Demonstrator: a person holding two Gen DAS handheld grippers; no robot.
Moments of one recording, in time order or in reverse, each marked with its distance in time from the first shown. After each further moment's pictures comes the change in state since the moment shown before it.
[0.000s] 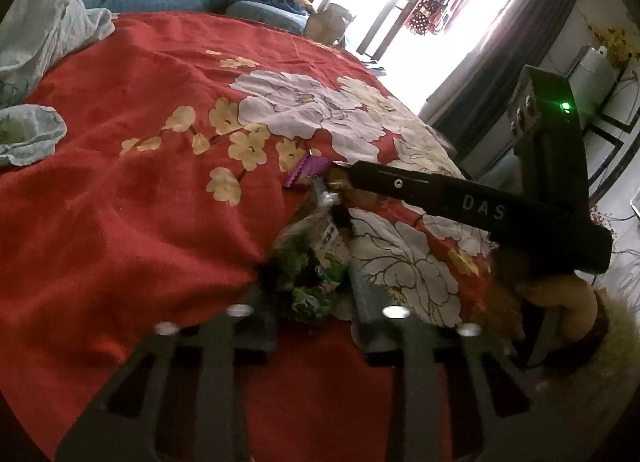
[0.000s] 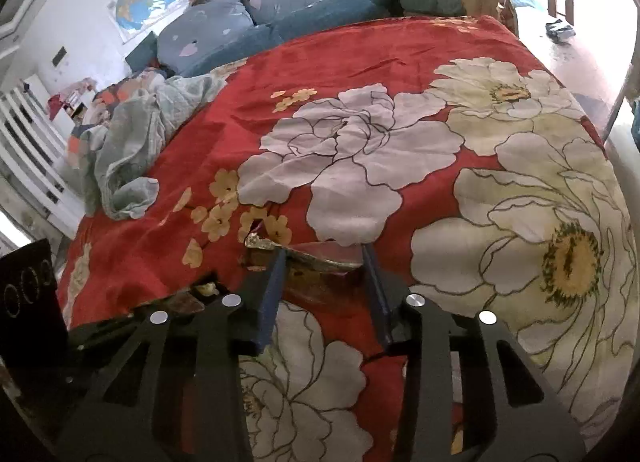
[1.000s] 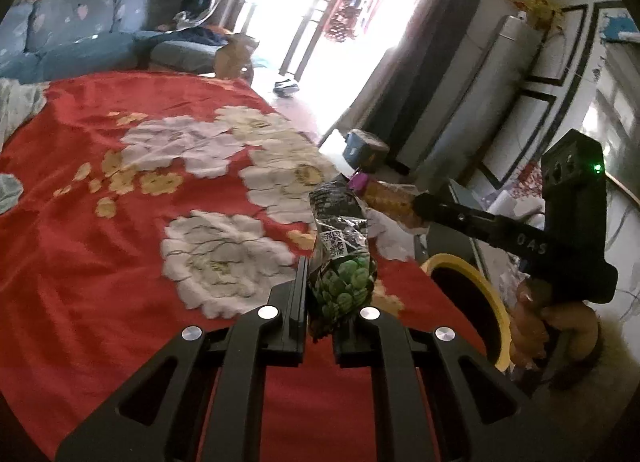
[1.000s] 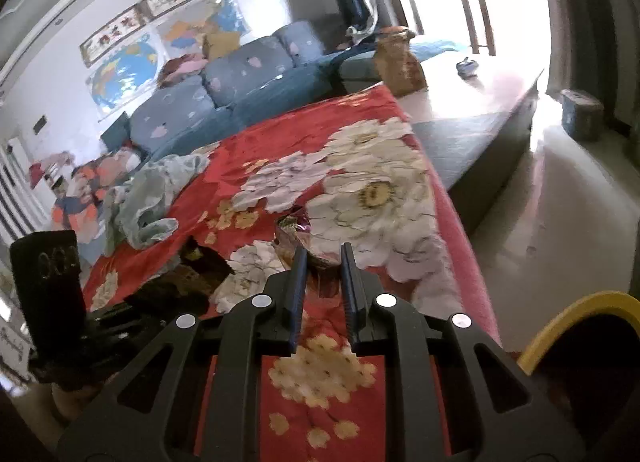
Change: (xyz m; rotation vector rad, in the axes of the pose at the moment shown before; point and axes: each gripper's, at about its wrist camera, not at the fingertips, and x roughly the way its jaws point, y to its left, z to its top) left arm -0.052 -0.101 -0.034 0.214 -0.083 -0.174; right arm -0.182 -0.022 -0.096 0.142 -0.294 -0.131
